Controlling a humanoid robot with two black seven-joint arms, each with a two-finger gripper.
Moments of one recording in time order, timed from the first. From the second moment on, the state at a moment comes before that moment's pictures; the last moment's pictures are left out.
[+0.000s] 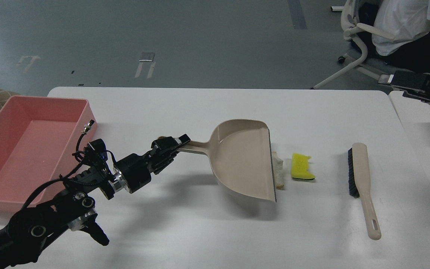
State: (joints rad) left arm -0.32 0.50 -0.67 -1.28 1.03 -0.14 -0.42; right arm 0.89 -1.11 0.51 1.37 -1.13 0.49 0.05
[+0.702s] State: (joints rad) left arm -0.32 0.47 -0.68 -1.28 1.03 -0.13 -0.42; right arm 0.79 -1.42 0.37 1.73 -1.09 0.49 -0.16
